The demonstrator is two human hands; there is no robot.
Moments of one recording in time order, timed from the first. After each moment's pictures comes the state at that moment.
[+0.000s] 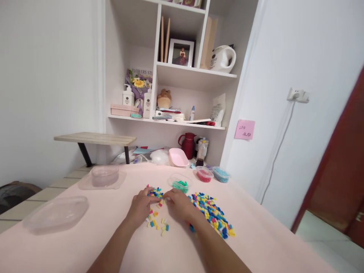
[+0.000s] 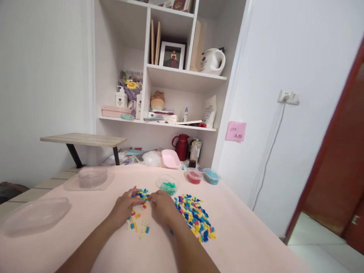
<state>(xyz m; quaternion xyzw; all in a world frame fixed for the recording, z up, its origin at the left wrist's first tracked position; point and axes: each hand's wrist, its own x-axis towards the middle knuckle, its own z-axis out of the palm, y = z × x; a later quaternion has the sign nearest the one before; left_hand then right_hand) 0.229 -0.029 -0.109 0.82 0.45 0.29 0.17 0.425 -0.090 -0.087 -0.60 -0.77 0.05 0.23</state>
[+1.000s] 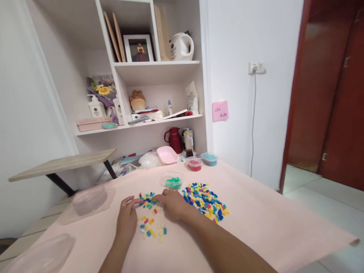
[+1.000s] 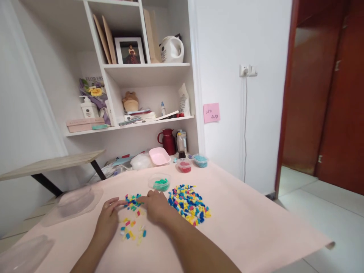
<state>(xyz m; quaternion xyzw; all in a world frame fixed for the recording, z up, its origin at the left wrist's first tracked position) 0.212 0.000 -0.113 0.74 0.45 0.46 0.17 0.418 -0.093 -0.083 -0.61 -0.77 0.00 0.20</state>
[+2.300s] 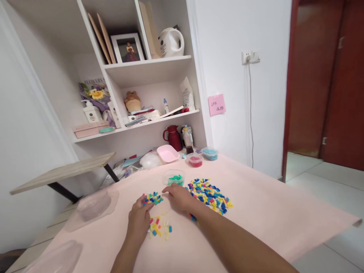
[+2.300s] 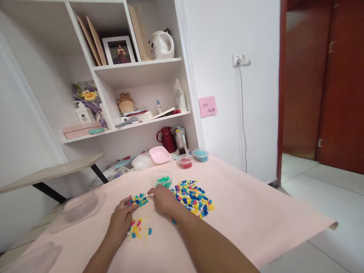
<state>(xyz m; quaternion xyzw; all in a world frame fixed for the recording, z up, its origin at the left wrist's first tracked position) 0.226 -0.016 -0.106 0.84 0.44 0.30 0.07 0.434 -0.083 -0.087 -0.66 -0.70 0.05 0.27</state>
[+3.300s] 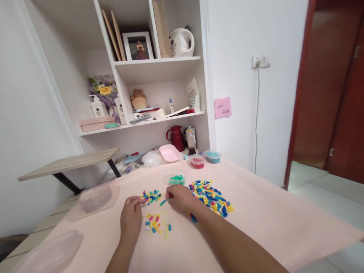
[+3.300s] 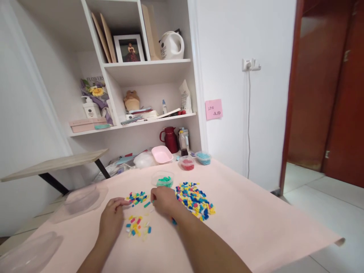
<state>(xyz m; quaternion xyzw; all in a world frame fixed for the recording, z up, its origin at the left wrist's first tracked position) 0.214 -0.022 -0.098 0.73 0.48 0.47 0.14 0.432 -0.087 -0.081 -0.67 -0.69 0.05 0.28</state>
